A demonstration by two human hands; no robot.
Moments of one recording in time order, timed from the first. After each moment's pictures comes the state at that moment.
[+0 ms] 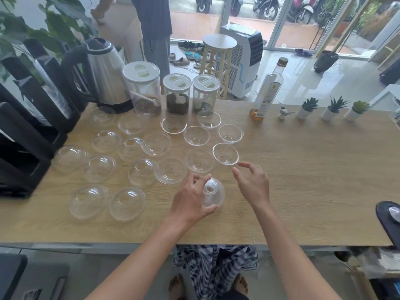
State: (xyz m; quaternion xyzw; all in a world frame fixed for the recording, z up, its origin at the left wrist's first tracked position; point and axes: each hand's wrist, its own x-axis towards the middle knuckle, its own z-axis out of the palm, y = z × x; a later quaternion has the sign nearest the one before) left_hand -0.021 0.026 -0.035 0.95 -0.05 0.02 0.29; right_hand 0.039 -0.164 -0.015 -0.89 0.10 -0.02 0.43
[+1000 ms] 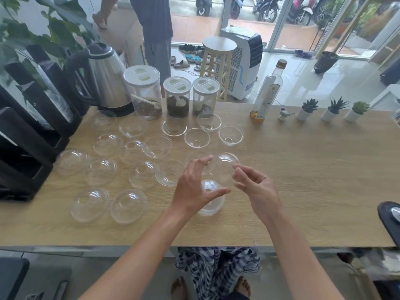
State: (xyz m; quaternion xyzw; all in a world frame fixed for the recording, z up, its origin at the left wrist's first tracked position) left_hand -0.004 0.024 0.003 0.89 -0.07 0.14 0.42; right_hand 0.011 -0.173 0.025 -0.64 0.06 0.11 0.76
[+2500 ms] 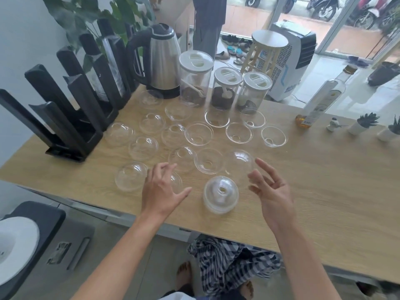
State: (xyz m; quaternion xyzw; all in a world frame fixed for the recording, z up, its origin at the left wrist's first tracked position) left_hand -0.079 0.159 -0.029 0.95 0.17 0.13 0.23; right_hand -0.008 -0.105 0.027 -0.61 0.06 0.13 0.78
